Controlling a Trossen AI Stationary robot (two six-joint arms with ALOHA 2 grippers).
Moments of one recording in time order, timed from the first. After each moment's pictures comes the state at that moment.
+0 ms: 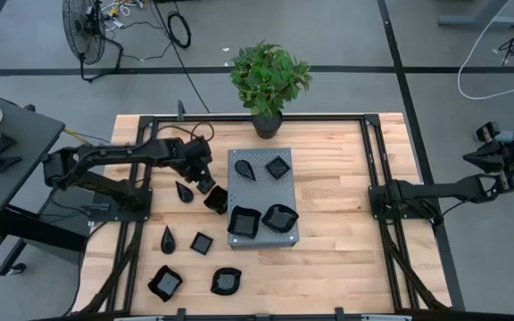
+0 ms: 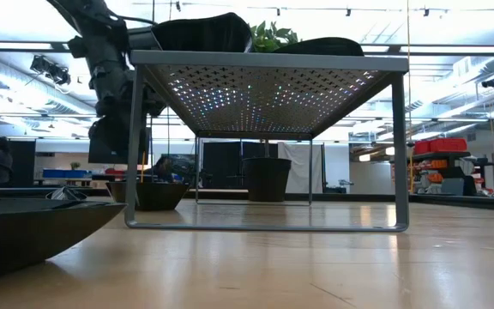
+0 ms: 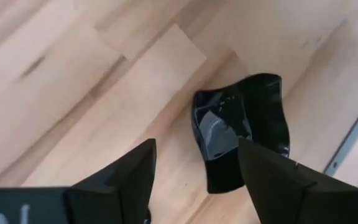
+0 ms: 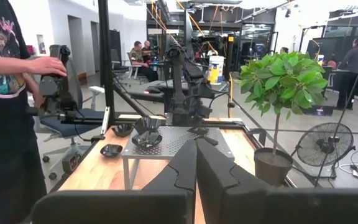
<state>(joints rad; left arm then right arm) 0.36 1.30 0.76 -0.62 0.19 -0.47 0.04 0.00 1.56 -1.53 0.00 -0.04</state>
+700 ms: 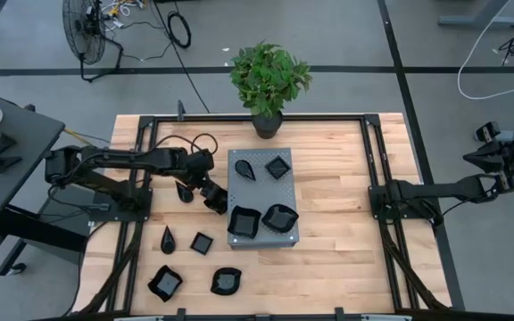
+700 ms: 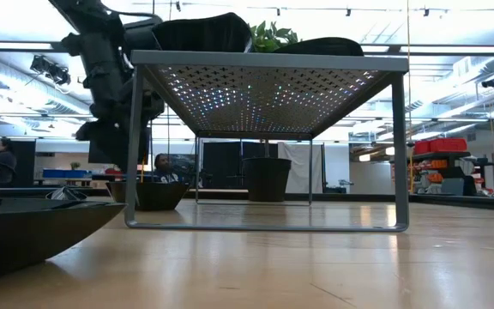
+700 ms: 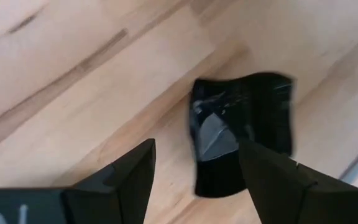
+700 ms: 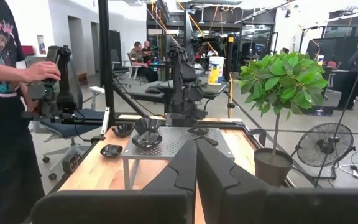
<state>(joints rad) 0.22 1.32 0.73 -0.58 0.08 -0.73 0.04 0.00 1.56 -1.53 0.00 -0.04</state>
